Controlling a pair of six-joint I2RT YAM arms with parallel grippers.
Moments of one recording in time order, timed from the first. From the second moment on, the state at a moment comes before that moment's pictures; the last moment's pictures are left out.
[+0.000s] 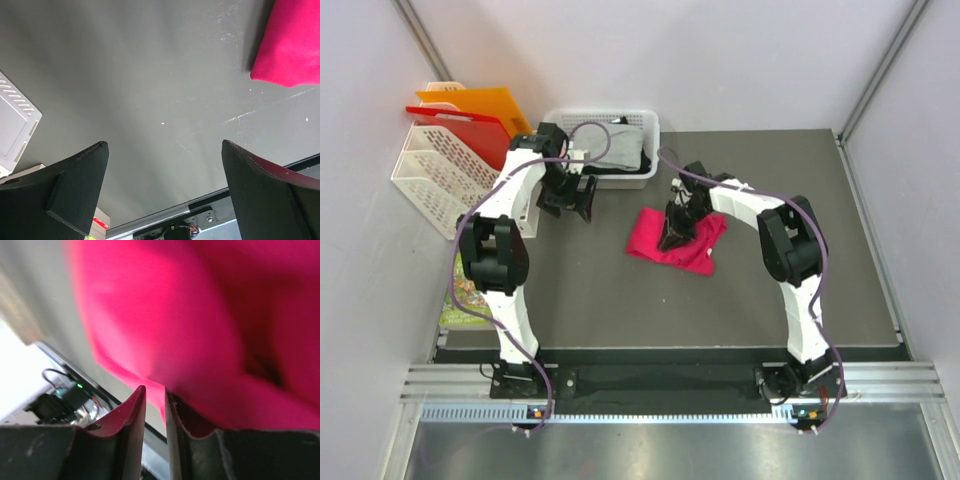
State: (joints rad) left arm -0.13 1.99 1.85 -1.20 0.23 0.14; right arm 0.49 2.15 1.64 -0.68 -0.59 0.60
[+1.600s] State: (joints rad) left arm -0.12 2.02 1.85 -1.20 0.22 0.14; right arm 0.27 1.96 1.41 -0.80 -0.49 0.43
